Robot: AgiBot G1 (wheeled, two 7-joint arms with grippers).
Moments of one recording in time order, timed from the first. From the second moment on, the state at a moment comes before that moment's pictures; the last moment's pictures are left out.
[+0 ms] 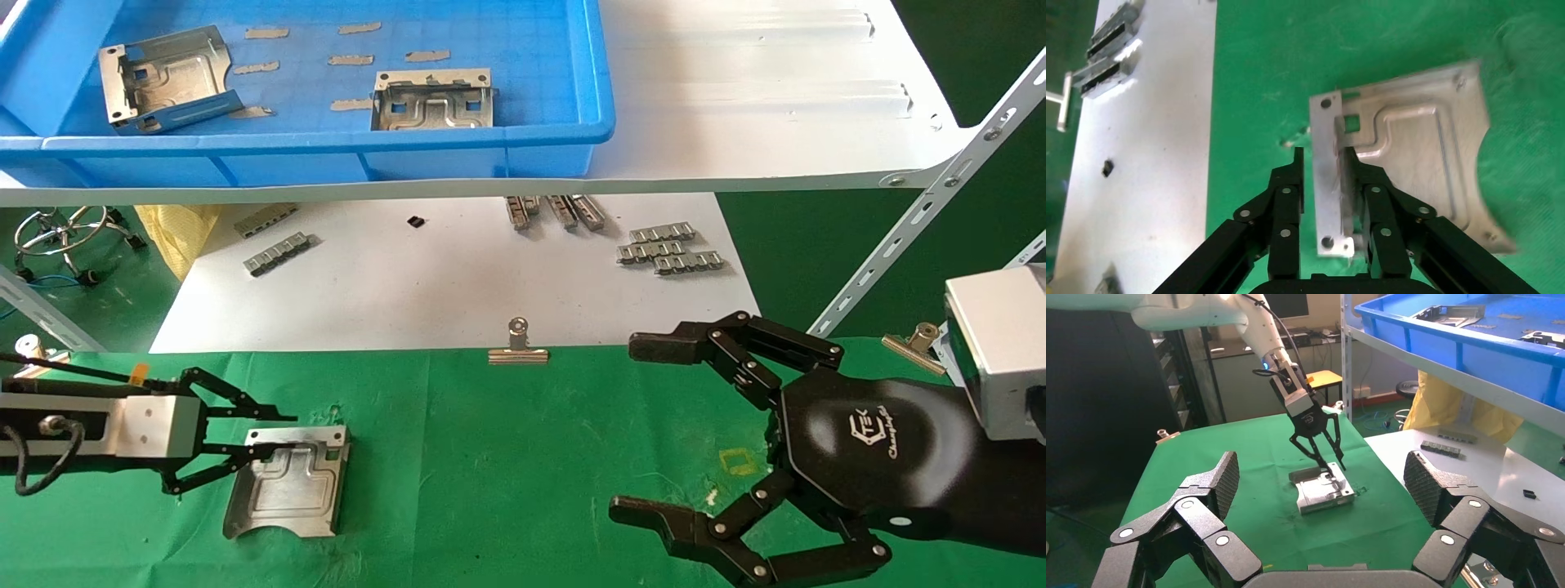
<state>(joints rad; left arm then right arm) -1.61 0.72 0.94 -0.53 1.14 1.43 0.68 1.09 -0.57 -0.39 1.24 -0.65 -1.44 0.12</state>
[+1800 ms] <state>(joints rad) -1.33 0.67 0.65 -0.74 0.83 1.56 0.15 1.09 -0.57 -0.39 1.24 -0.65 -1.44 0.12</state>
